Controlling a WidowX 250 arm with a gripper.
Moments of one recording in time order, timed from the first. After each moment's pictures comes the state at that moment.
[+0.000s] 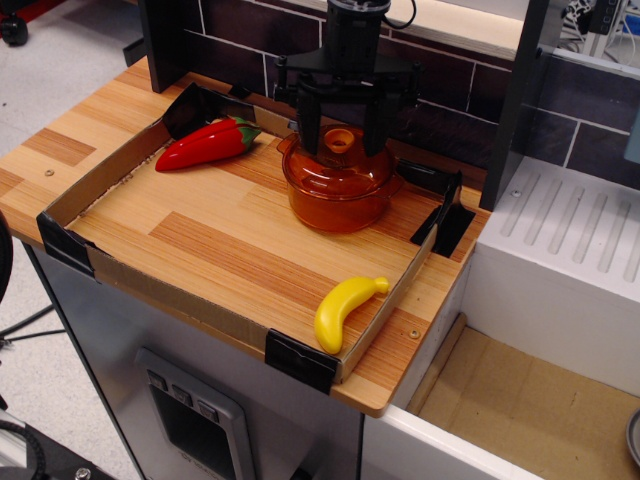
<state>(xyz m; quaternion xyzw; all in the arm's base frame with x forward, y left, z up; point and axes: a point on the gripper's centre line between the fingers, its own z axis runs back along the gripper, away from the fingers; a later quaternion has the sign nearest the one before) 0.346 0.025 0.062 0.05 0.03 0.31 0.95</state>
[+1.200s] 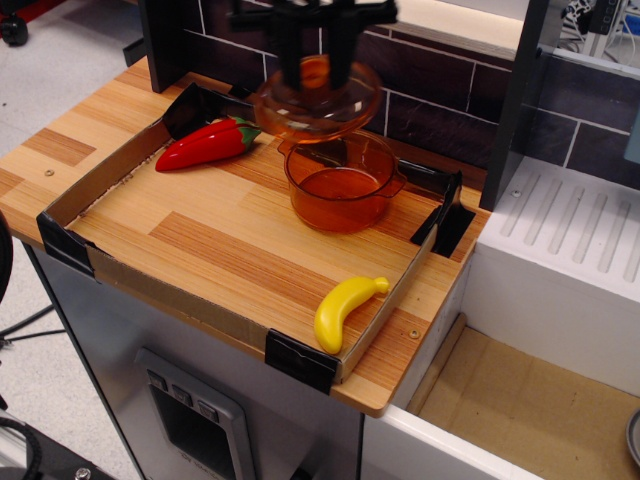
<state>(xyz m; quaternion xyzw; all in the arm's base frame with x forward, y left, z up) 0.310 0.038 0.132 0.01 -0.02 0.30 0.95</state>
